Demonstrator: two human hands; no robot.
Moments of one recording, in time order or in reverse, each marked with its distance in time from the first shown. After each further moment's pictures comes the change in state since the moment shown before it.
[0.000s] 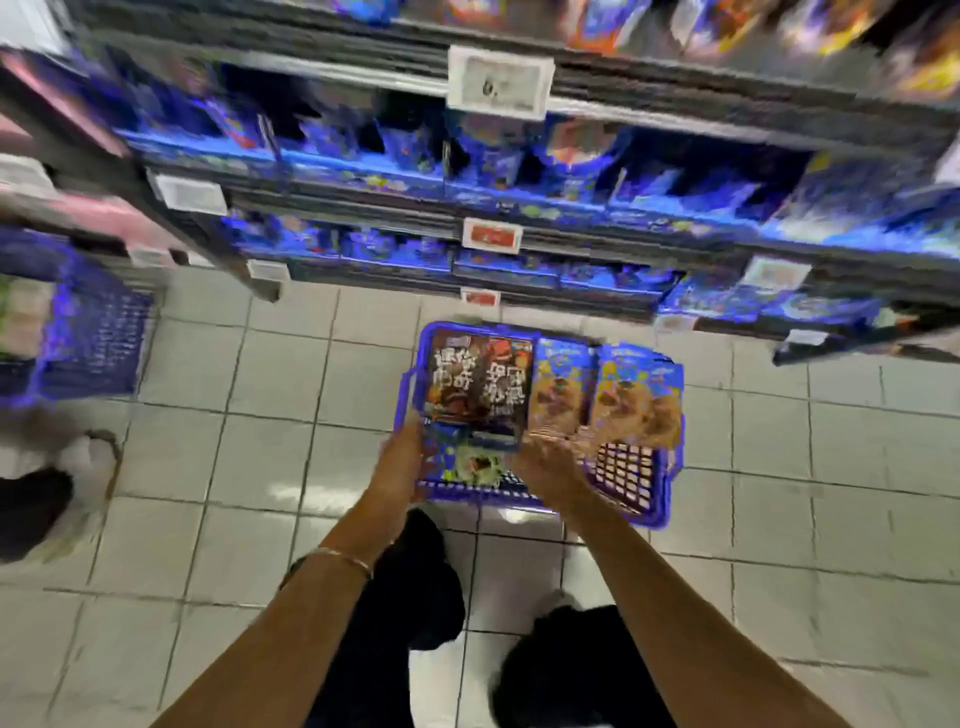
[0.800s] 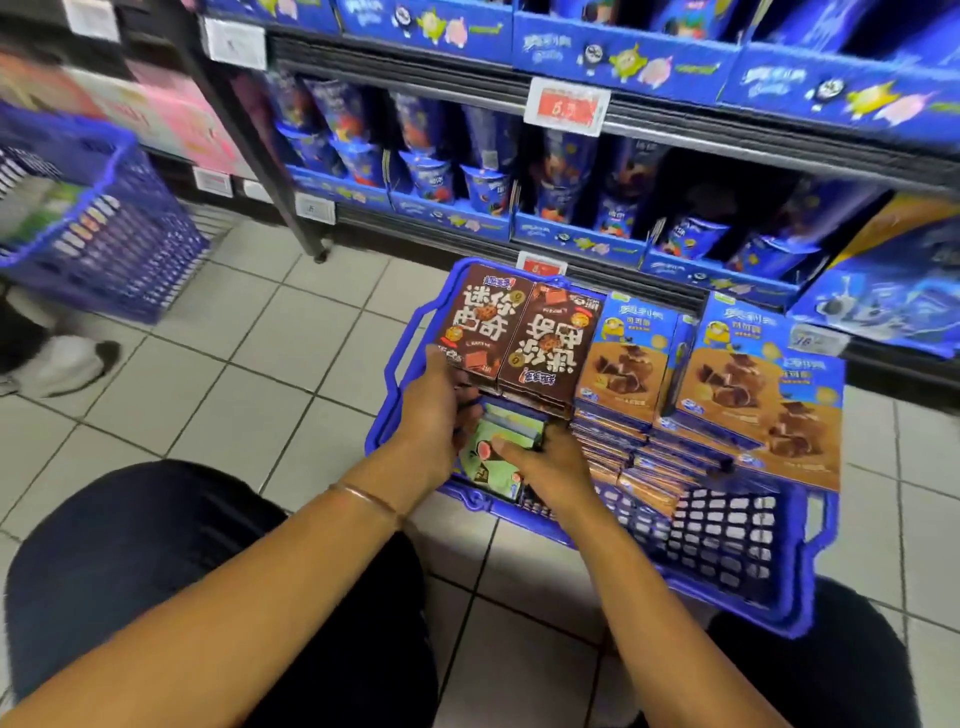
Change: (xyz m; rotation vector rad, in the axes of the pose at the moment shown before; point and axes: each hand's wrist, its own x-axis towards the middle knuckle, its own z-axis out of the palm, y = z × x) left_hand 0.162 -0.117 0.066 -0.357 0.185 0.225; right_hand 0.142 0.202 0.095 0.103 -0.107 -0.189
